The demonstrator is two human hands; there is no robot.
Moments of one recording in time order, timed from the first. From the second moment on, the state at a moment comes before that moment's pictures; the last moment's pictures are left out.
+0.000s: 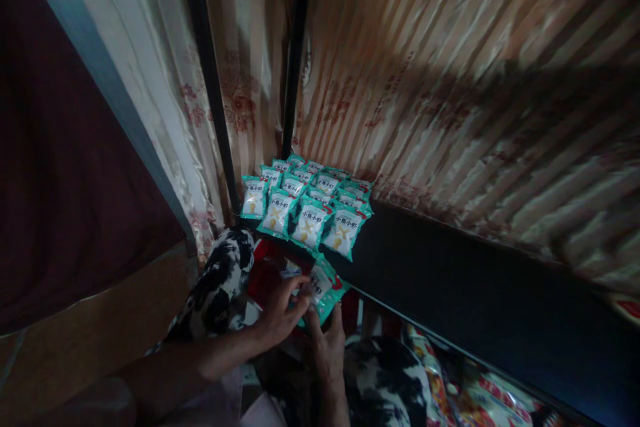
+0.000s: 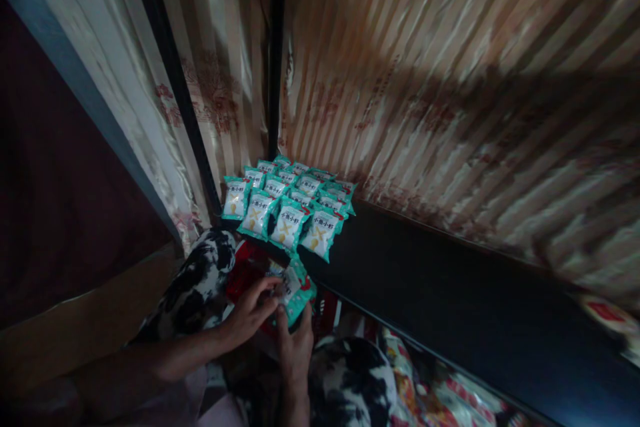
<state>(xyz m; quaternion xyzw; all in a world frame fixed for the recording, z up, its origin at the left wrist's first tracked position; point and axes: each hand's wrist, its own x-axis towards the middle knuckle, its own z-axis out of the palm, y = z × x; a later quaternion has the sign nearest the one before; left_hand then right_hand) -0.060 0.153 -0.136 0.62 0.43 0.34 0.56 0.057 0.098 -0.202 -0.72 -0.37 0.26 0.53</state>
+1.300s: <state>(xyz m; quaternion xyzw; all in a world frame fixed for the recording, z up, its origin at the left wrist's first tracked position) 0.039 0.184 -0.129 0.71 0.35 0.30 0.53 0.150 0.105 -0.144 -0.80 -0.27 0.16 0.50</state>
